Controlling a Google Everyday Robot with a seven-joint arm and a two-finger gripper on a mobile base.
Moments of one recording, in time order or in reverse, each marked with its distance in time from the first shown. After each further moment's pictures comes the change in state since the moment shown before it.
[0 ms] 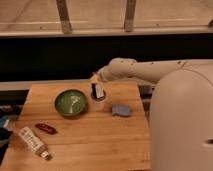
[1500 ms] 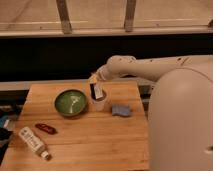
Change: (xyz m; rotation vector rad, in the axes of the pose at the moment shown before) arm 0.000 0.010 -0.009 0.002 0.034 0.013
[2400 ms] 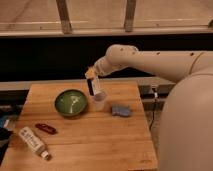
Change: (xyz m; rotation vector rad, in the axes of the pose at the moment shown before) arm -0.023 0.023 -0.042 -0.017 0.010 -0.038
